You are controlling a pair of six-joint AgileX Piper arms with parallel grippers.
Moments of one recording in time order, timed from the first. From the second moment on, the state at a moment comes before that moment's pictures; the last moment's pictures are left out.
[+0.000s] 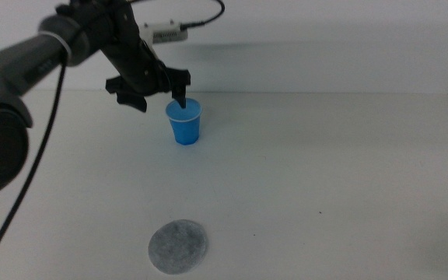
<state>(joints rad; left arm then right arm) -0.23 2.26 -2.02 -0.17 1.00 -0.13 -0.02 0.00 0.00 -0.04 0.25 -0.02</state>
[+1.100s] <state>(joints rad) -0.41 1.51 -1.04 -0.16 0.78 -0.26 -0.02 0.00 0.00 -0.04 0.25 -0.02</state>
